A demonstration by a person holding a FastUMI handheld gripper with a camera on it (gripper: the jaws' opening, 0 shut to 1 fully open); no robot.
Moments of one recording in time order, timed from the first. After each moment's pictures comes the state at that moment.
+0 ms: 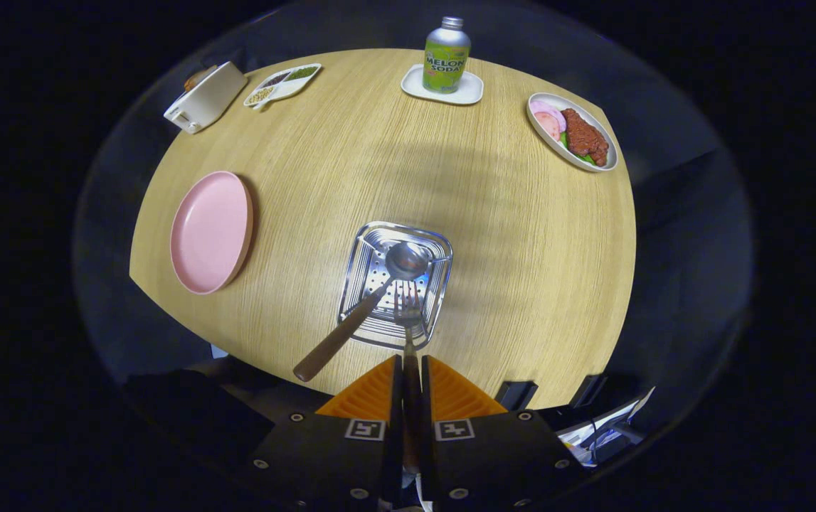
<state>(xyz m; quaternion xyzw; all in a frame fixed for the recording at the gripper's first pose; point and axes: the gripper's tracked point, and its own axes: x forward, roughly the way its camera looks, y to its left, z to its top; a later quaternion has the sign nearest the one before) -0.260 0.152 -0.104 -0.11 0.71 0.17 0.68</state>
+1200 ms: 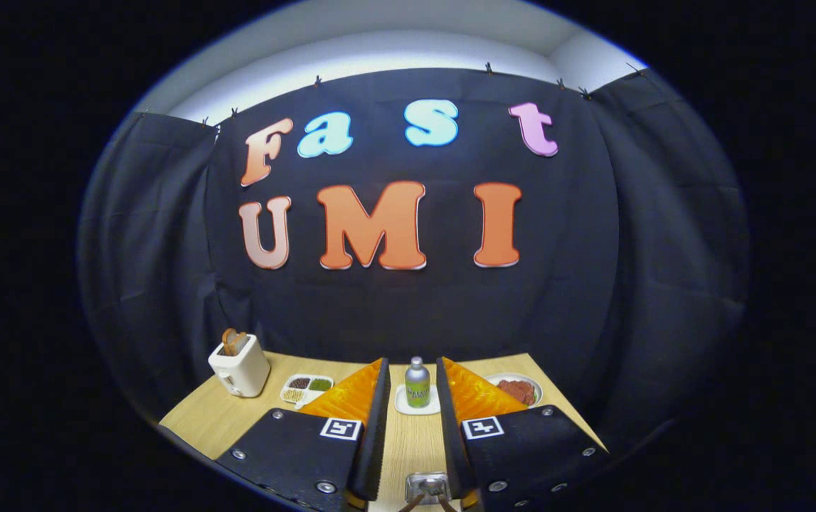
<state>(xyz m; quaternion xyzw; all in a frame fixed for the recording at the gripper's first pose) -0.115 0.181 0.203 0.05 0.12 0.09 0.99</state>
